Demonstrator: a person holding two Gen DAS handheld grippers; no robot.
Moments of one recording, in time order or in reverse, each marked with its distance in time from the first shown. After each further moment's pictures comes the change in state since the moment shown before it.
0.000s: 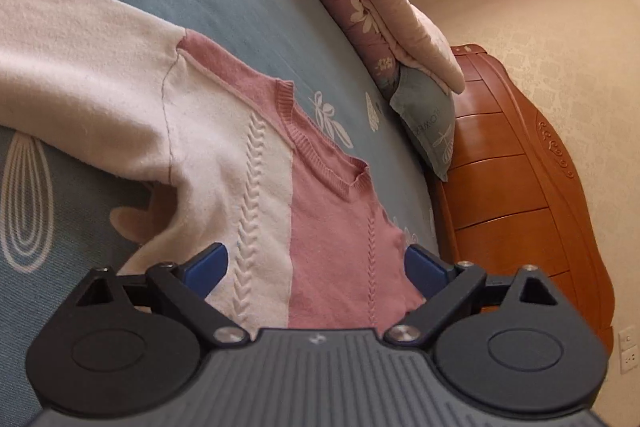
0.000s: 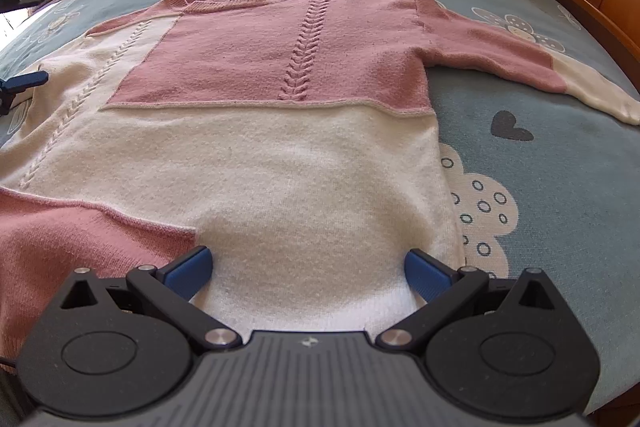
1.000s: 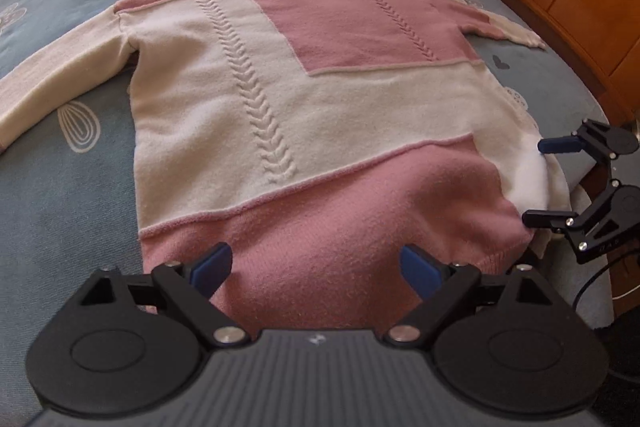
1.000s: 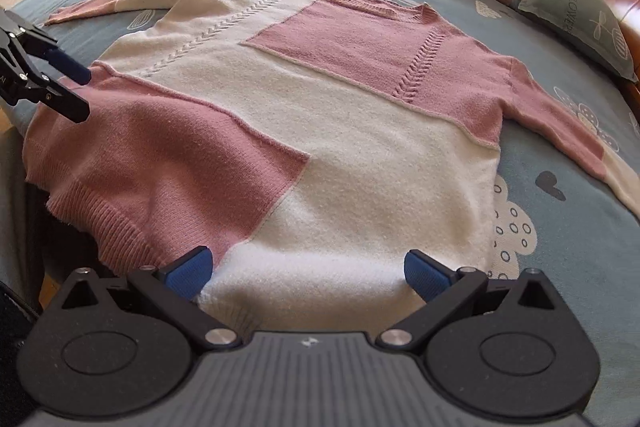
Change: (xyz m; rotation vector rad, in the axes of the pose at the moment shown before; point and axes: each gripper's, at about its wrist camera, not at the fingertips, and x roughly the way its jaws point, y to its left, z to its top) left arm -0.082 -0.073 -0.168 0.868 0.307 0.266; right arm -0.065 0.037 -0.053 -0.469 -0.037 0.126
